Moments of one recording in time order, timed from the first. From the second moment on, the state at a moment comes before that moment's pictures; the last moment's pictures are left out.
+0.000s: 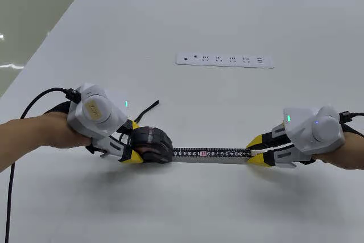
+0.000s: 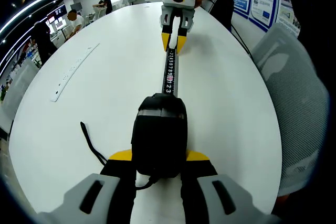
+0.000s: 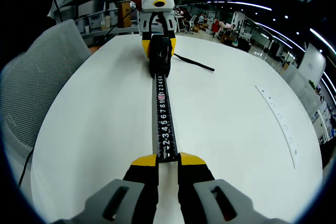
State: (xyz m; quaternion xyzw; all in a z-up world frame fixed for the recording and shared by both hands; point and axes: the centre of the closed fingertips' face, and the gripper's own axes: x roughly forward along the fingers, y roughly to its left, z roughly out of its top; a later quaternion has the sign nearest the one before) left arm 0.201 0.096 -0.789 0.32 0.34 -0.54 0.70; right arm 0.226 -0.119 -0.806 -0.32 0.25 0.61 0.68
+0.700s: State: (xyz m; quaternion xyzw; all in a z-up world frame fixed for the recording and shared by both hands) left arm 0.200 0.095 -0.788 0.32 0.34 -0.54 0.70; right arm 0.225 -0.125 -0.803 -0.32 0.25 0.61 0.68
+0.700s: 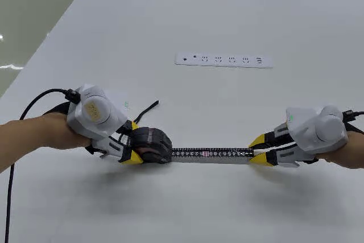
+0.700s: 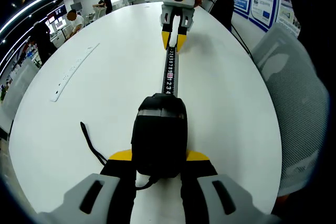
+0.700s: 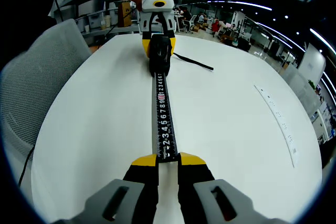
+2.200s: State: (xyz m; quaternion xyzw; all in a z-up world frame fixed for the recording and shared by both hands) left arm 0.201 0.095 -0.789 0.32 0.34 -0.54 0.70; right arm 0.227 -0.144 -0.806 -0.32 0.26 0.61 0.68
